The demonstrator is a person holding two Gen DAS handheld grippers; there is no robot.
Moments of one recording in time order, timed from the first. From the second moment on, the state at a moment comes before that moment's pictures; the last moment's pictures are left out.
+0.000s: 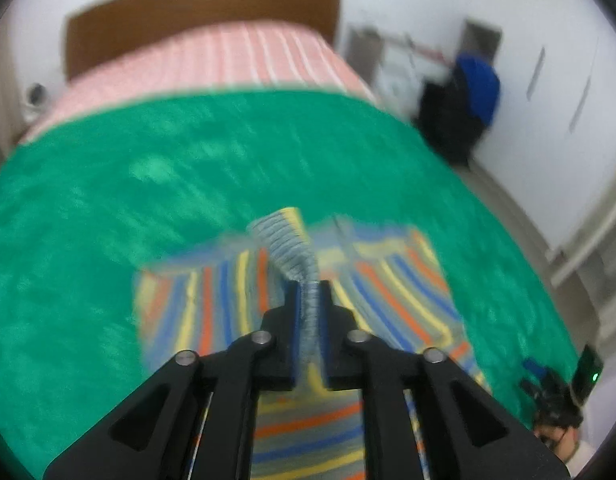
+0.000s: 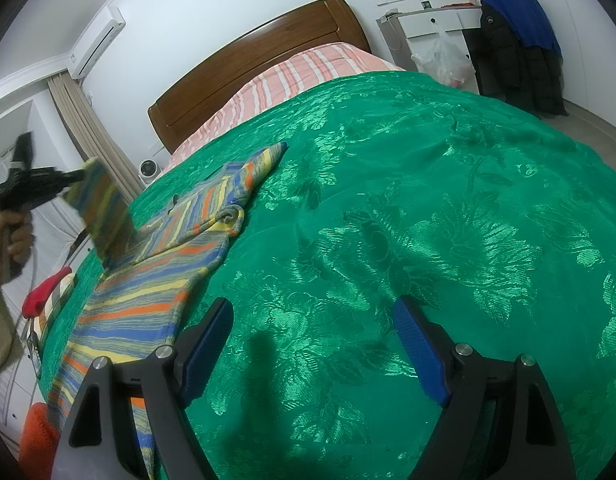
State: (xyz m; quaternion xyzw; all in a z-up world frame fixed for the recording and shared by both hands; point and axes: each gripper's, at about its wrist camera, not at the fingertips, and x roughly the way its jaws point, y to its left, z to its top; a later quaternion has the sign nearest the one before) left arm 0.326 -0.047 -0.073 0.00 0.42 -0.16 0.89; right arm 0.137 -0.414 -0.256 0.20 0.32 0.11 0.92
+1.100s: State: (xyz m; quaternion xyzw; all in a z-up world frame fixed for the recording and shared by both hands) left arm 0.368 0.109 -0.187 -0.15 0.49 0.02 0.86; right arm 0.143 -0.410 -0.258 0.20 0.32 0.11 0.92
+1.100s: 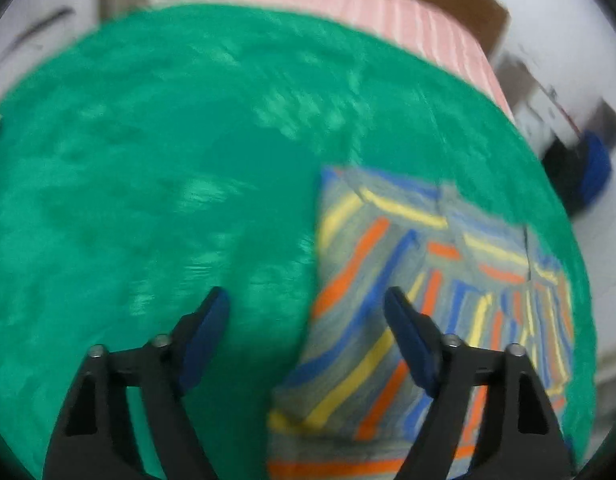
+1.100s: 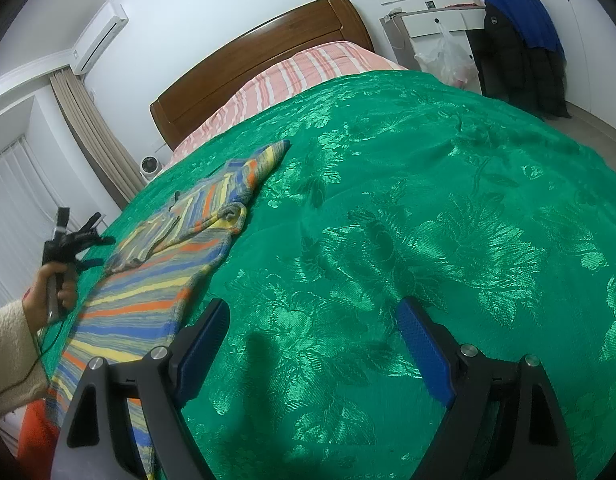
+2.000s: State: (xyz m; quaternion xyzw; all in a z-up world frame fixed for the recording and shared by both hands) left arm 0.177 0.144 -0.143 -0.01 0.40 0.08 0.91; right arm 0.141 -0.410 -0.259 0.20 0.32 0.11 0.92
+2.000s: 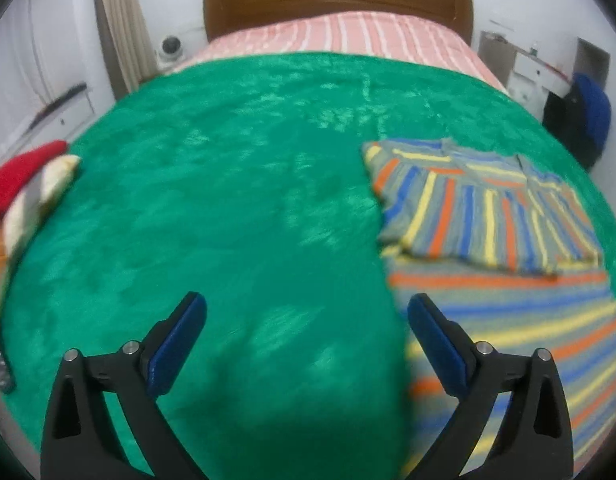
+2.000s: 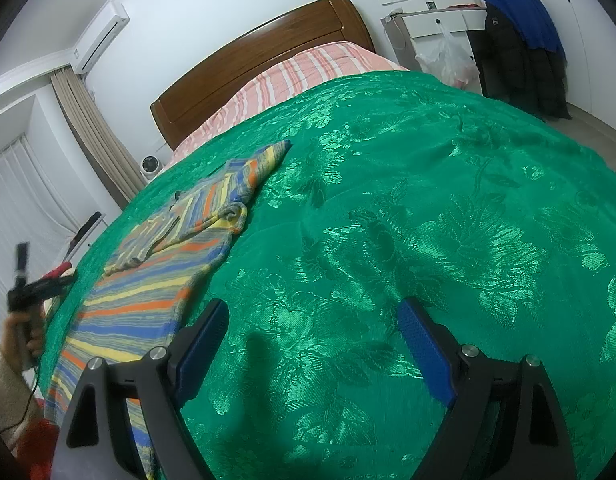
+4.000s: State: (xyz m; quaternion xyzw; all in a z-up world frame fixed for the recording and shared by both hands) left arm 0.147 0.203 -0.218 -0.03 0.37 0.13 0.92; right arm 0.141 -0.407 -0.259 0.19 0.32 0.11 0.92
